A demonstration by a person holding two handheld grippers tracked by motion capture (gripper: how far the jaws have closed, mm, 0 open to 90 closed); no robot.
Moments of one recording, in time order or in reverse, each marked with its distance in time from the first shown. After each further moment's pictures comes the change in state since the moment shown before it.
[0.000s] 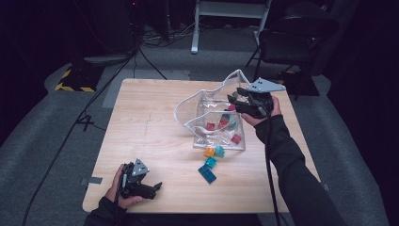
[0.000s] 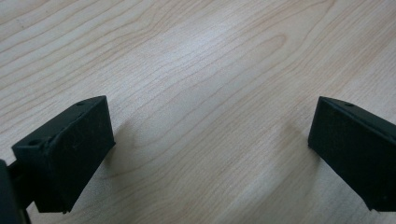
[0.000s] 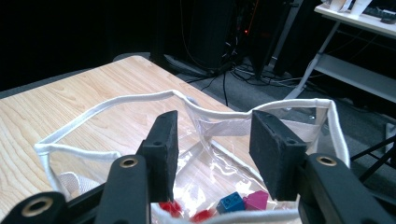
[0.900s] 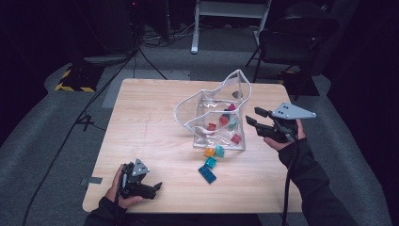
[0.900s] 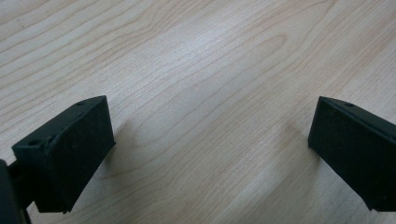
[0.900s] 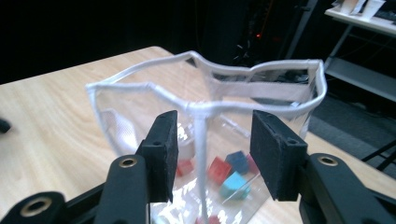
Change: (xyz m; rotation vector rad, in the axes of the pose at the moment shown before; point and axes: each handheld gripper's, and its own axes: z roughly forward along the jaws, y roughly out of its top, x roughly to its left) left arm 0.000 0.000 0.000 0.001 0.001 0.001; right arm -0.003 -0.050 -0.069 -0.034 0.059 -0.017
